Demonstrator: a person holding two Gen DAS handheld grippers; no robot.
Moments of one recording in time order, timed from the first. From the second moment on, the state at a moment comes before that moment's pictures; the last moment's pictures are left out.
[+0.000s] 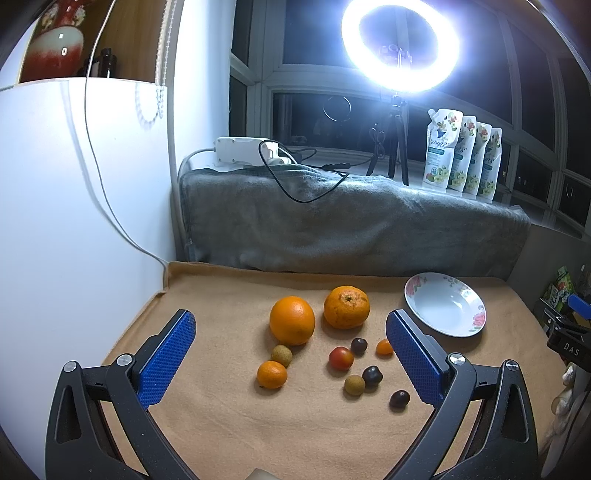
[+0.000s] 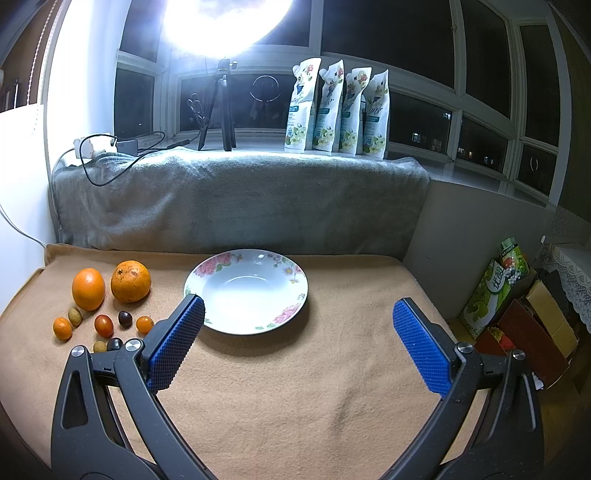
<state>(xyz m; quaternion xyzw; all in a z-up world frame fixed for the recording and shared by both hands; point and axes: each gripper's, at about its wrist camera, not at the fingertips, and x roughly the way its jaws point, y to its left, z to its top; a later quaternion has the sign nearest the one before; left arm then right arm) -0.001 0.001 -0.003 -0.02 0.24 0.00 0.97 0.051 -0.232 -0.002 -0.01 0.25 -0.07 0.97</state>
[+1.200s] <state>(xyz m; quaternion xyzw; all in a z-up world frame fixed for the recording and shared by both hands) 0.049 0.024 -0.058 -0.06 0.31 -0.03 0.95 0.137 -0.176 -0.026 0.00 0.33 0.13 0.93</state>
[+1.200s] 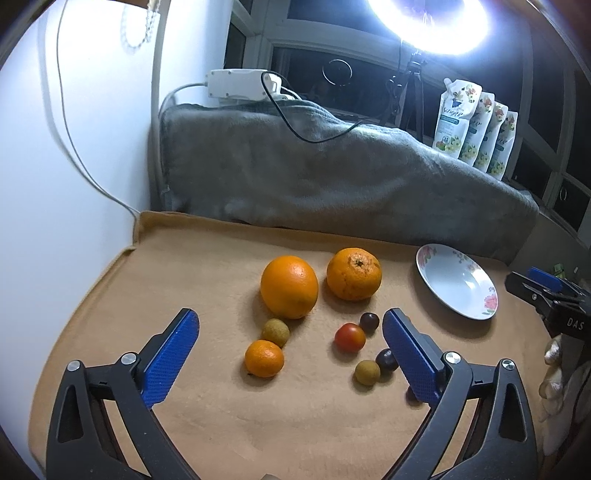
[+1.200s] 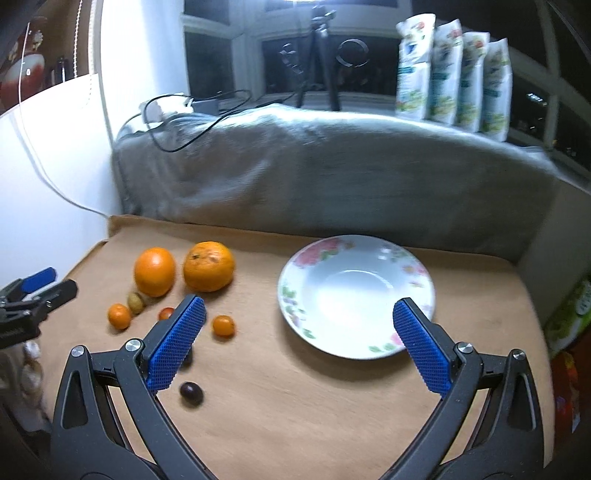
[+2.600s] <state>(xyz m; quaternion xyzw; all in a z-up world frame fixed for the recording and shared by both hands) 0.162 -0.038 -0.107 -0.06 0.41 -0.17 0.89 0.305 -0.085 -0.098 0.11 0.52 0.31 0.79</state>
